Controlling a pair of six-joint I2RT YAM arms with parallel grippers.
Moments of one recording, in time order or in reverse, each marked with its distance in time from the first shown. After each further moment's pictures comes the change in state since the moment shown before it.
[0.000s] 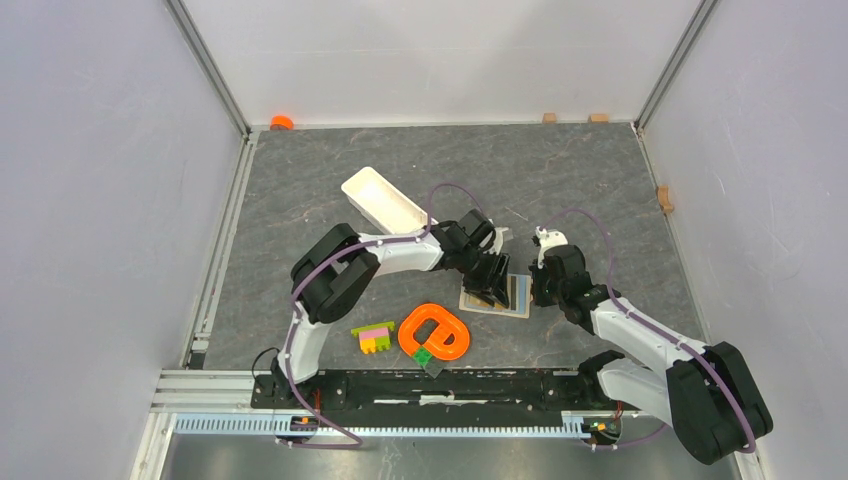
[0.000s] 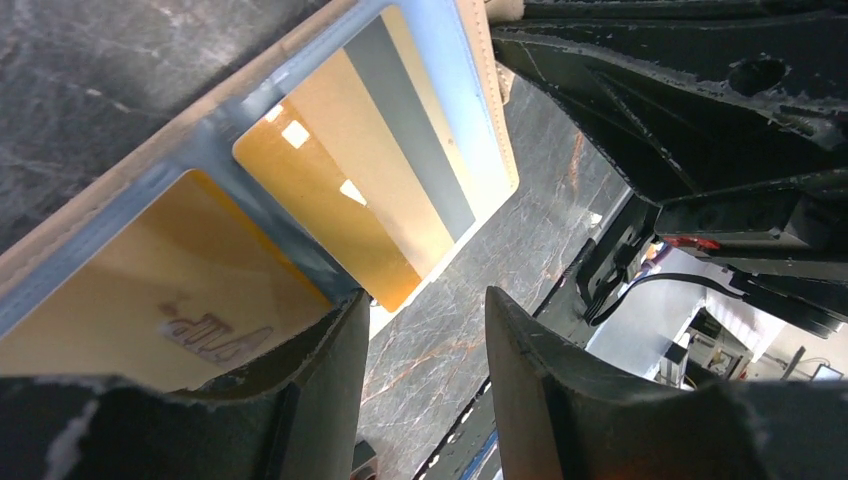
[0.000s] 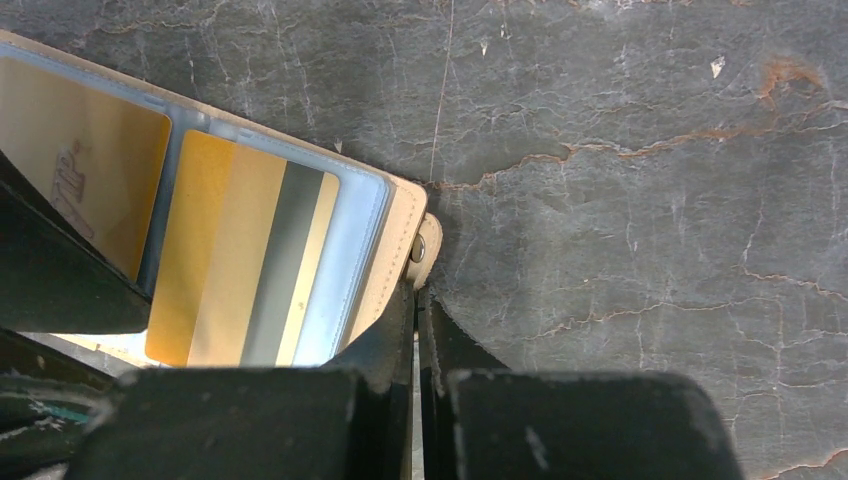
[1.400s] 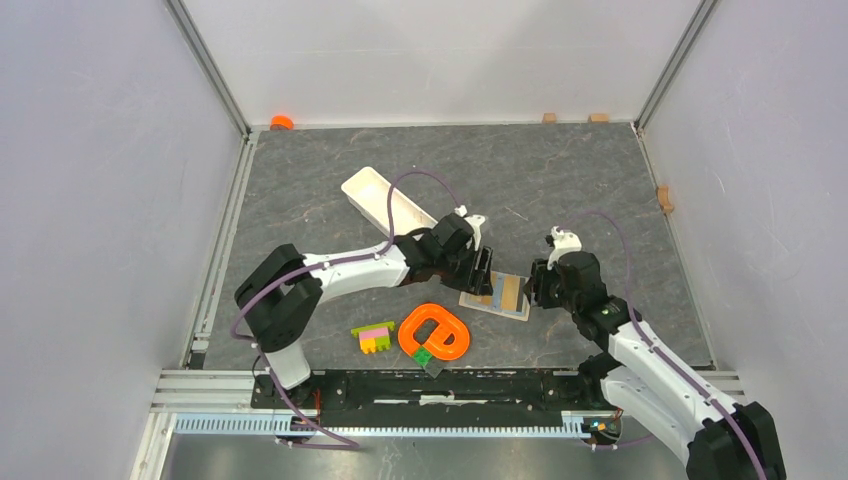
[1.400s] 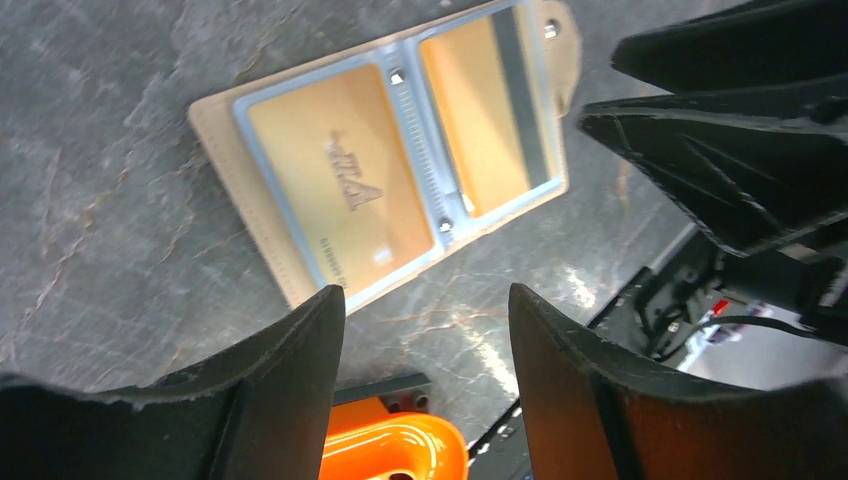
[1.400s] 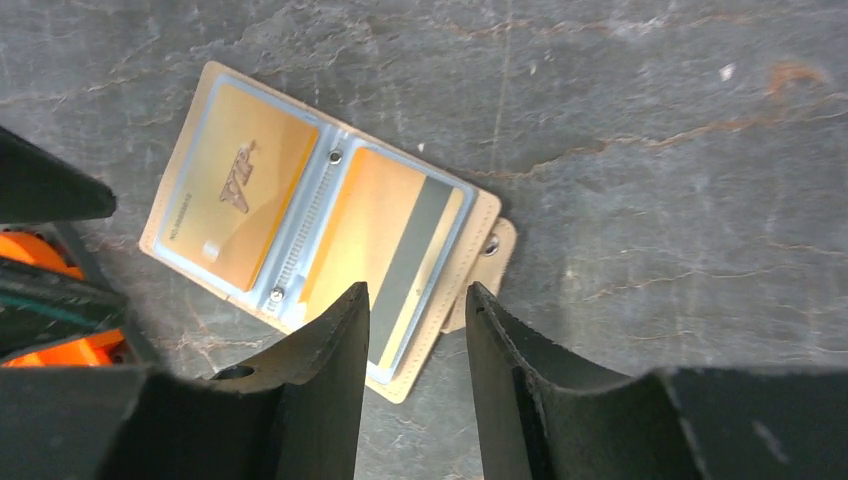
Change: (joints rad) left arm -0.035 -0.336 -0.225 0.062 -0.345 0.013; right arm 0.006 -0.278 -0.002 -0.134 -0.041 0.097
